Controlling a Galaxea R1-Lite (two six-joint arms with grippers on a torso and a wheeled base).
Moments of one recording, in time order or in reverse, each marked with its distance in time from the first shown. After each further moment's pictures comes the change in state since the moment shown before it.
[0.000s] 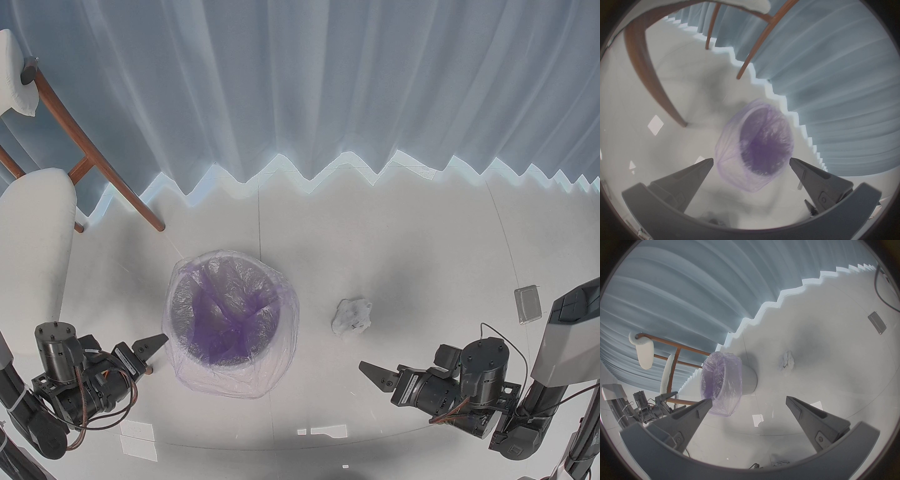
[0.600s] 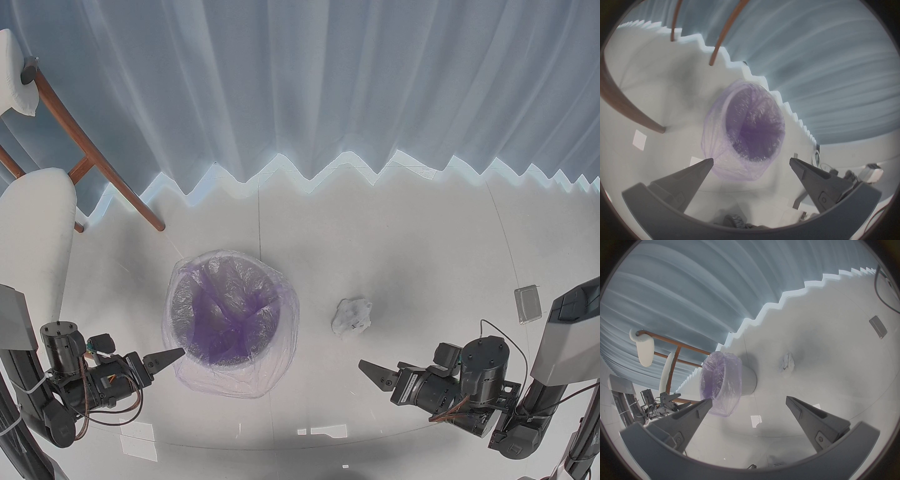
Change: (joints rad) left arm 0.143 0.221 -0.005 -0.204 -0.397 0.271; right arm -0.004 0.003 -0.007 -0.005 0.000 -0.033
